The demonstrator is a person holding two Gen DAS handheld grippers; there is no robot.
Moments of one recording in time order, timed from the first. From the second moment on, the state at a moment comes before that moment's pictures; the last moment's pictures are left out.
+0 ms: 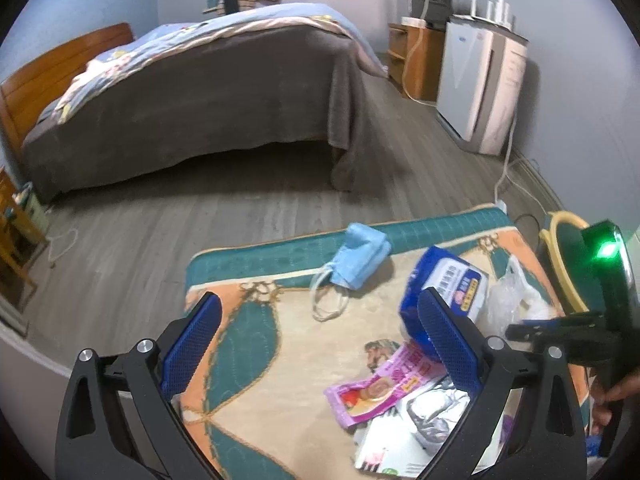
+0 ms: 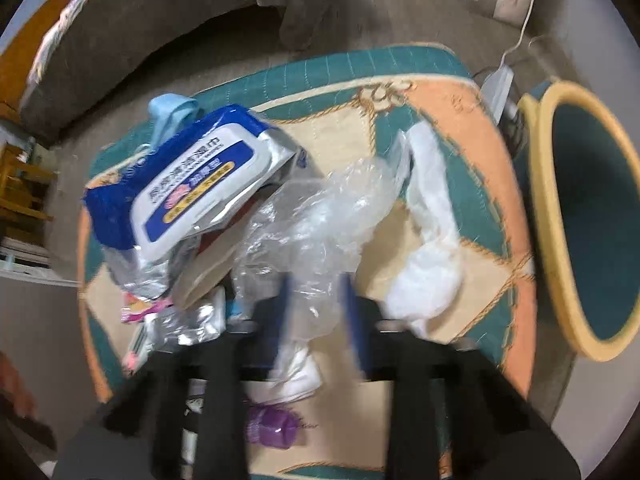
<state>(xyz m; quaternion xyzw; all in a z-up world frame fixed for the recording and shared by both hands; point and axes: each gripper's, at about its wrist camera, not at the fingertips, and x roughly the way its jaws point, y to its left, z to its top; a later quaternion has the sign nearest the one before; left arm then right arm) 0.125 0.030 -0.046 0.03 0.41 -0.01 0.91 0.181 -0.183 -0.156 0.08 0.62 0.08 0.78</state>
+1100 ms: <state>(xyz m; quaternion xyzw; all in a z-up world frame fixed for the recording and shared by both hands) 0.181 -0.082 -0.136 0.13 0.51 -0.17 0.83 0.188 -0.247 -0.093 0.05 0.54 0.09 0.84</state>
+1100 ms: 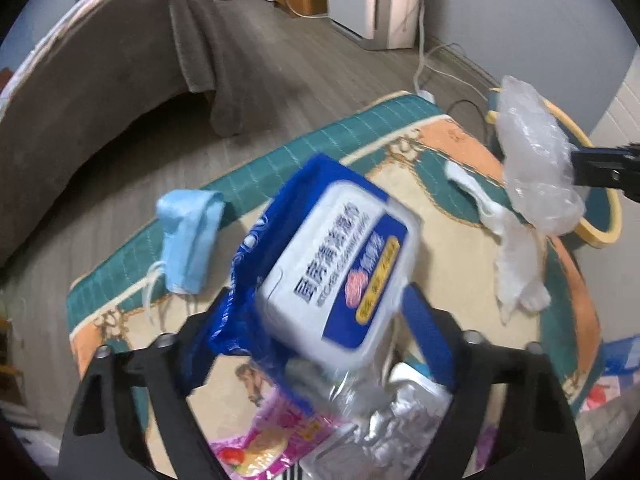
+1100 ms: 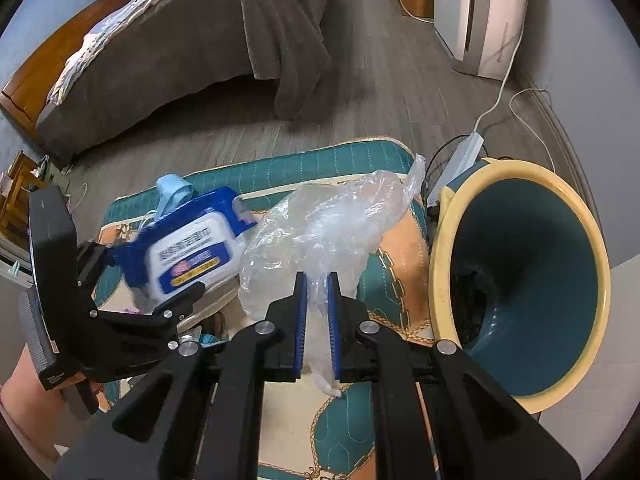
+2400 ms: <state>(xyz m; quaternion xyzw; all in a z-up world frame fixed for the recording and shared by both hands) 0.139 -0.177 -0.030 0.14 0.39 -0.22 0.88 0.169 -0.366 -0.054 0.07 0.48 -0.01 0.88</state>
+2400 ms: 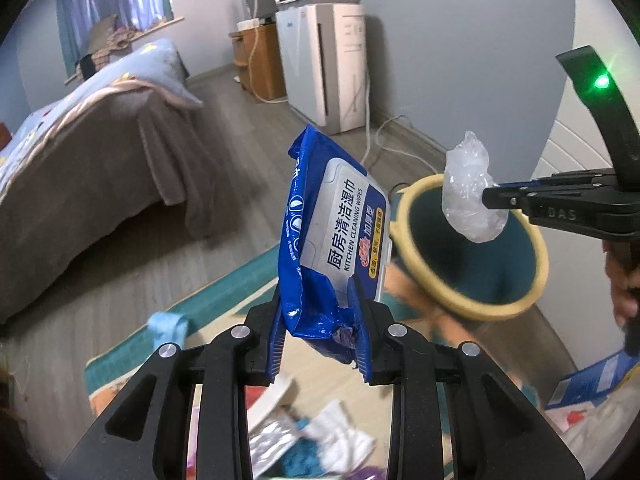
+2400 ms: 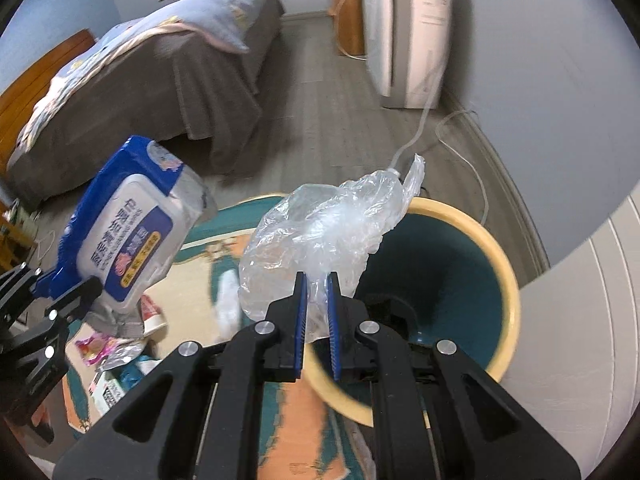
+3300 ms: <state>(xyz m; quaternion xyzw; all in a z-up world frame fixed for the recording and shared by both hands) 0.139 -0.313 -0.098 0.17 0.42 -0.30 0.84 0.164 -0.478 -0.132 0.14 0.56 -0.12 0.81</state>
